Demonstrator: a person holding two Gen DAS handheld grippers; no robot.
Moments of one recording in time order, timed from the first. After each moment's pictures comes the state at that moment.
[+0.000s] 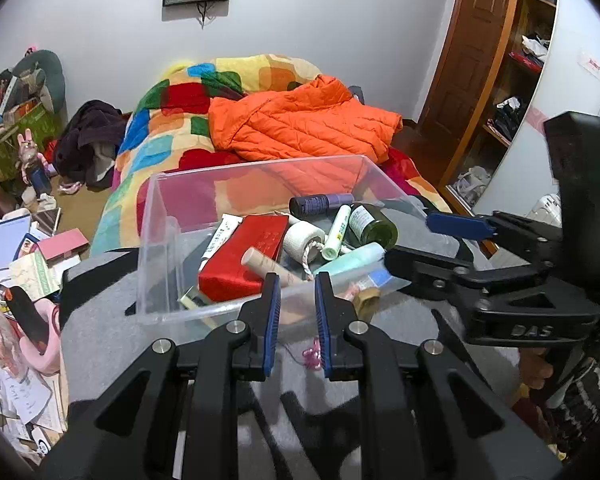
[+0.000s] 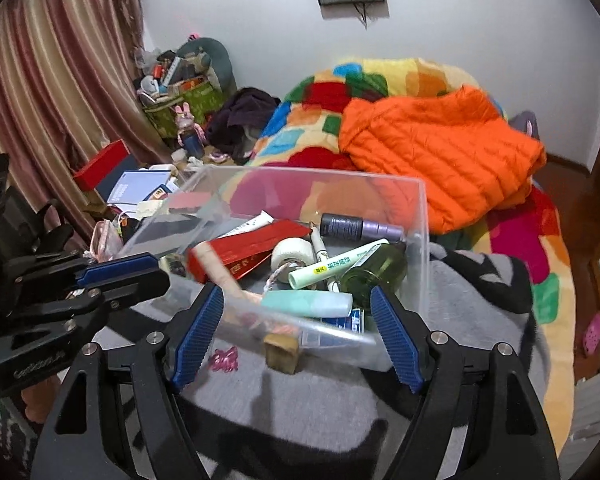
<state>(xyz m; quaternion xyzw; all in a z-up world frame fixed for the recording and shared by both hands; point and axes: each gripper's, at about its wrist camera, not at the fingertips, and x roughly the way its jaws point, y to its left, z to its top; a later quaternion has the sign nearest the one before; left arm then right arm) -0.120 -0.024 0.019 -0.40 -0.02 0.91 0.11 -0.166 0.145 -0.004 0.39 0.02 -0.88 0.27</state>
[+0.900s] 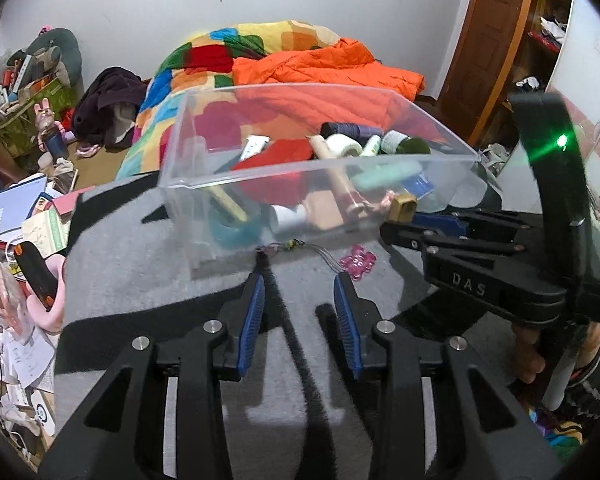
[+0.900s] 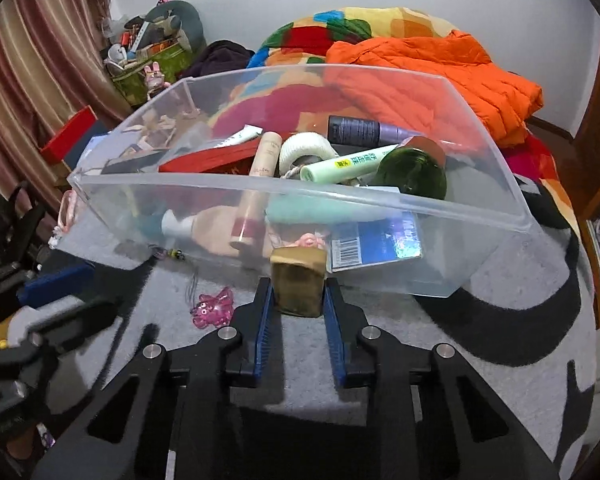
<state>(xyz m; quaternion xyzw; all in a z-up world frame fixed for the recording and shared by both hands) -0.082 -0.041 -0.035 -0.44 -0.01 0.89 0.08 -0.158 0.112 -0.078 0.46 0.02 -0.86 0.21</state>
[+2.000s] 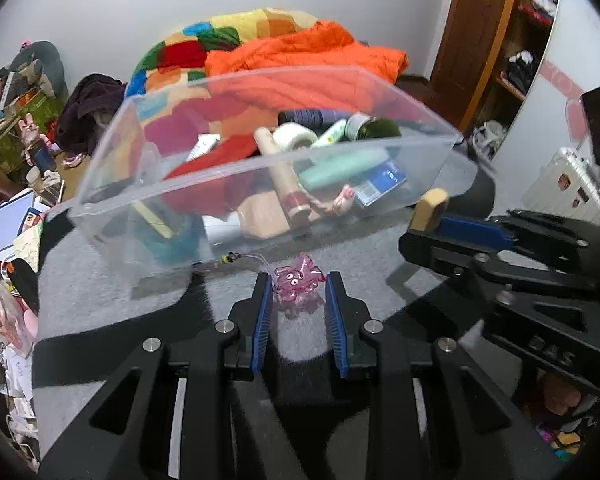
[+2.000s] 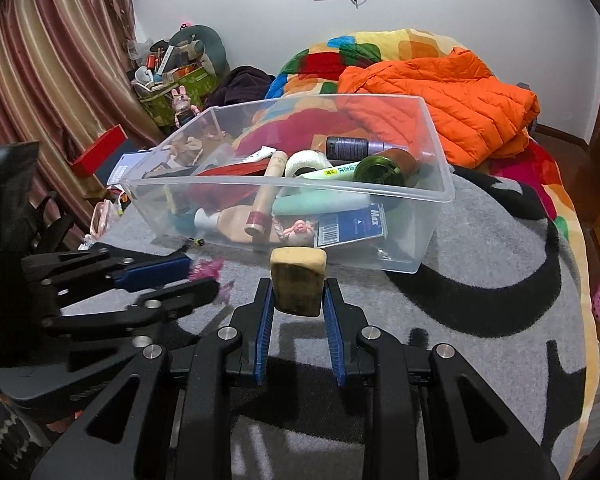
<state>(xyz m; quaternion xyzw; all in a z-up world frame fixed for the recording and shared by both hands) -0.099 0.006 -0.039 -0.45 0.02 0.89 0.09 -0.127 0.147 -0.057 0.42 0.00 -0.87 0.26</state>
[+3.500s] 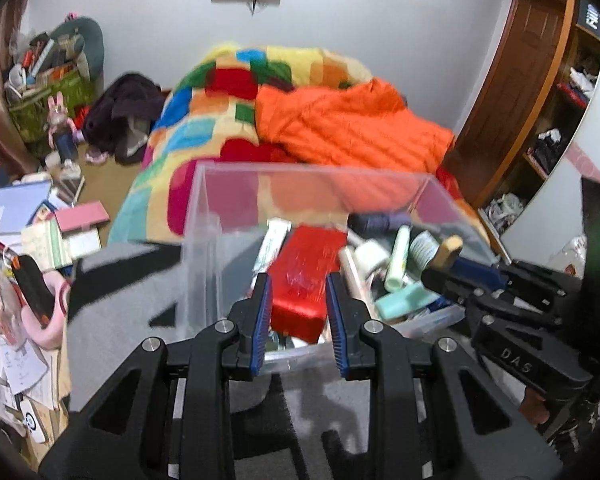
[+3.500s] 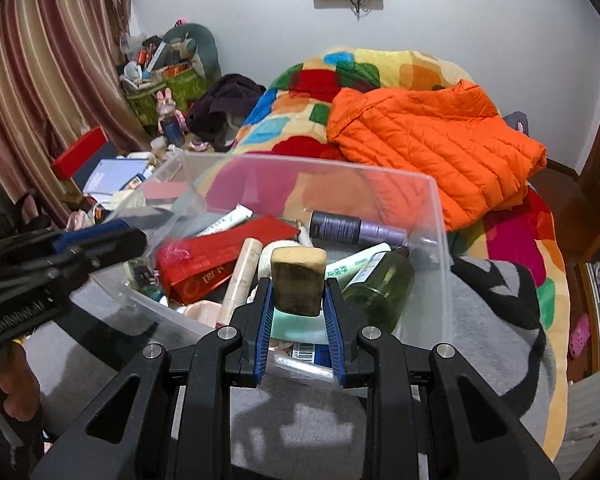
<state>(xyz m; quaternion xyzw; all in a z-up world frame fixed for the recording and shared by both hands) -0.164 -0.057 -0.008 -0.42 -0.07 0.90 0.04 -0.197 0.117 -0.033 0.41 0.05 -0.88 0.24</state>
